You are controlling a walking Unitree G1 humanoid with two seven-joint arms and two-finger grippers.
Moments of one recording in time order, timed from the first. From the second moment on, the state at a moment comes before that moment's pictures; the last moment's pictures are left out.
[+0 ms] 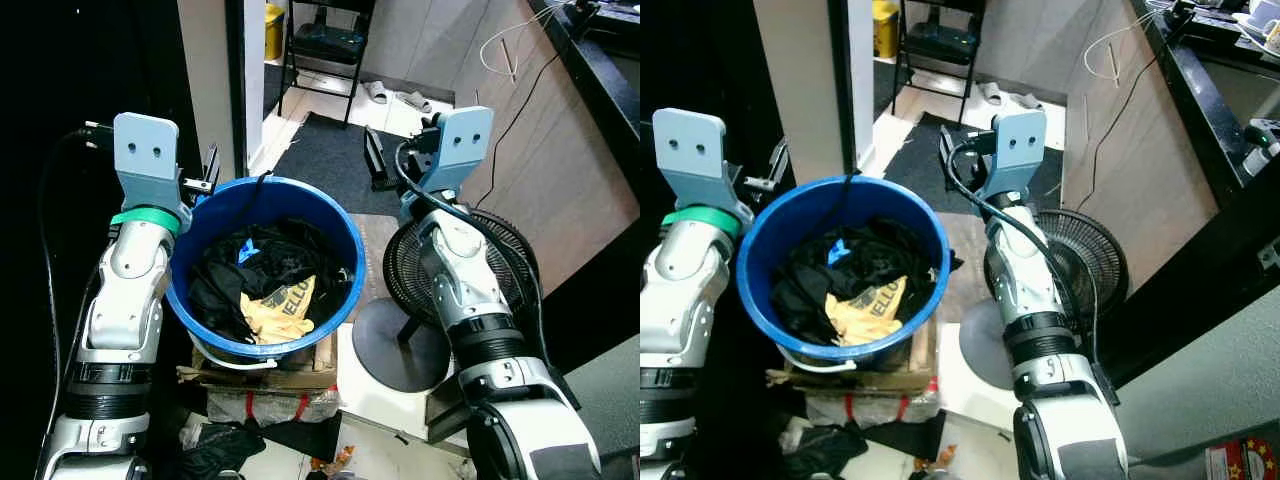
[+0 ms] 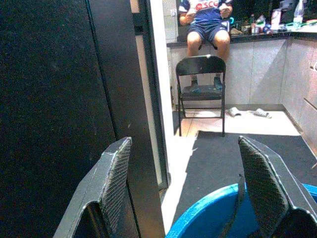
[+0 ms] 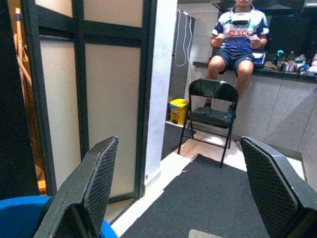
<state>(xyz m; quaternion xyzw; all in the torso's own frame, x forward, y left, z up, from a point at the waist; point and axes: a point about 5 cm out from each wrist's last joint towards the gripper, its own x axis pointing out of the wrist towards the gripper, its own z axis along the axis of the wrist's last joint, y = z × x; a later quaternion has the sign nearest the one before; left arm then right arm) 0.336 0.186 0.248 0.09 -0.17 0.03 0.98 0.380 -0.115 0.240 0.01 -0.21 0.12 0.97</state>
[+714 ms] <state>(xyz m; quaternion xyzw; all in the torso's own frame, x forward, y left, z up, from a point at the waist) 0.357 0.160 0.208 0.22 -0.05 -0.10 0.97 0.384 -0.113 0.209 -0.09 -0.14 0.13 0.98</state>
